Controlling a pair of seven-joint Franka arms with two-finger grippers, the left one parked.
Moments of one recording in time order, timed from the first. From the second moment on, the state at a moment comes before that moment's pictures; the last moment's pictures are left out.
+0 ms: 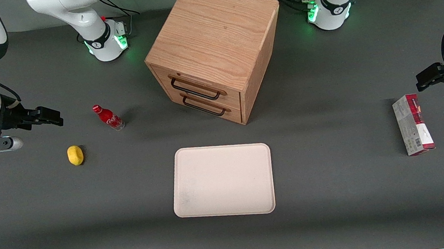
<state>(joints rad) 0.05 0.05 0.01 -1.63 0.03 1.57 0.10</state>
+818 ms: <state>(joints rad) 0.05 0.06 0.01 -1.62 0.03 1.55 0.10</state>
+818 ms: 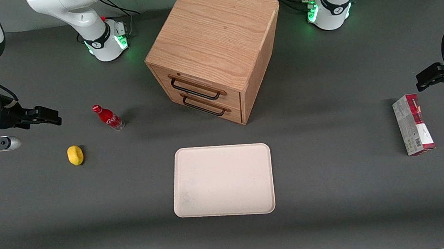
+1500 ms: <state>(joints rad) 0.07 -0.16 0.02 -1.84 0.03 1.48 0.11</state>
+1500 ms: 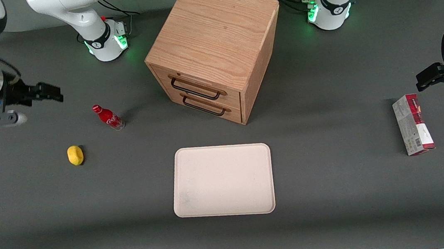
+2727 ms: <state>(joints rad) 0.10 -0.38 0.02 -2.55 0.03 2.10 0.11</state>
